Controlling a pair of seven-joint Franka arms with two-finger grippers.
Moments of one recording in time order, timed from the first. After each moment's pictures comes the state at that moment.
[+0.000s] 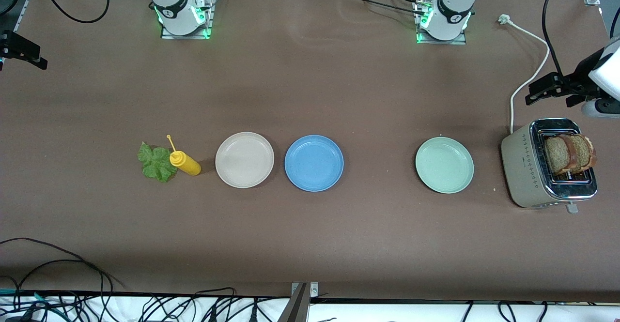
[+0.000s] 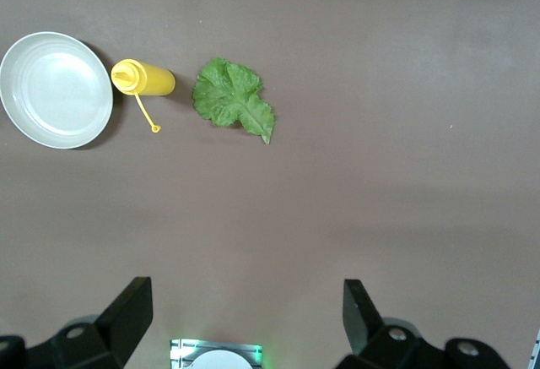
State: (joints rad) left arm 0.13 0.03 -0.09 -1.62 -0.04 1.58 0.05; right arm 0.13 -0.05 -0.26 -1.59 -0.02 1.47 -0.19
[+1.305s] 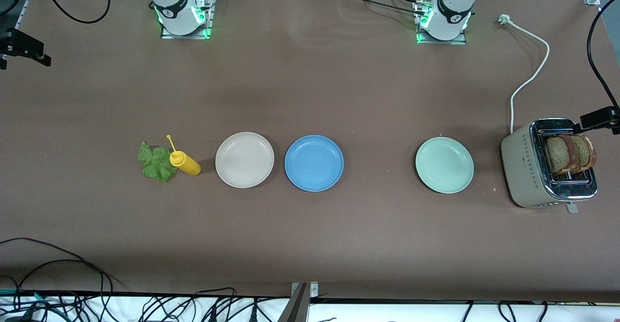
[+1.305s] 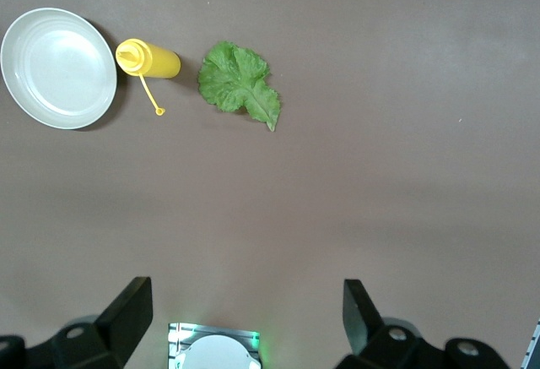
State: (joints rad) left arm 0.30 0.25 -0.08 -1.41 -0.04 1.59 0.19; right arm 0.13 -0.05 -0.26 -1.58 -0.02 1.43 -0.22
